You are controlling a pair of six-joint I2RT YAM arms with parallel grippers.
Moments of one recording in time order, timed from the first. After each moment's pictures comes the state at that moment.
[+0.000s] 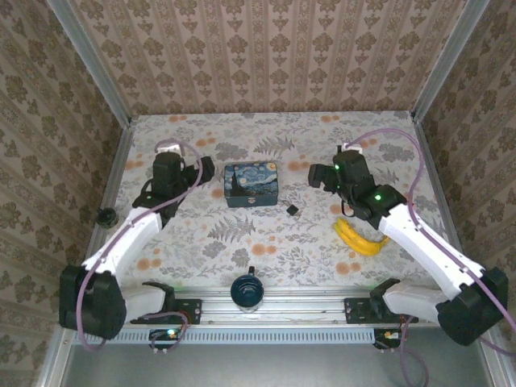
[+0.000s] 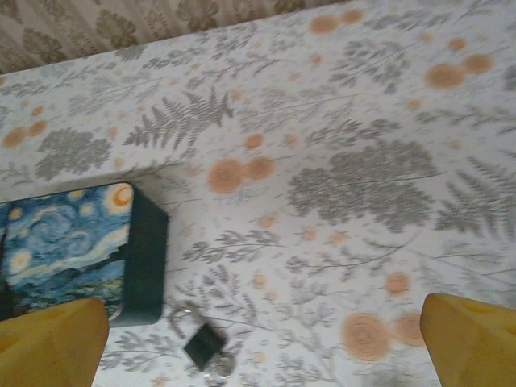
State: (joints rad) left arm -0.30 1.15 0.78 -0.12 -0.10 -0.42; right arm 0.47 1.12 0.98 -0.52 0.35 0.47
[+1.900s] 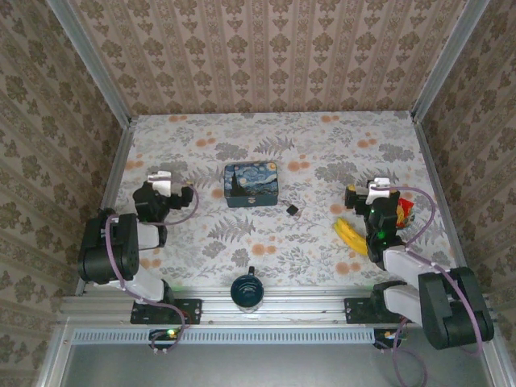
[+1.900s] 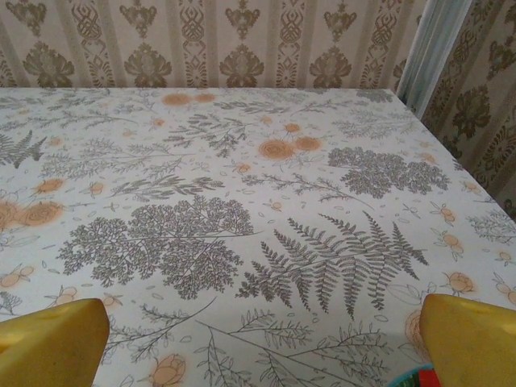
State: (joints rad) left arm 0.06 1.56 0.35 0.92 0.24 0.12; right arm 0.07 1.14 0.21 0.68 0.27 0.00
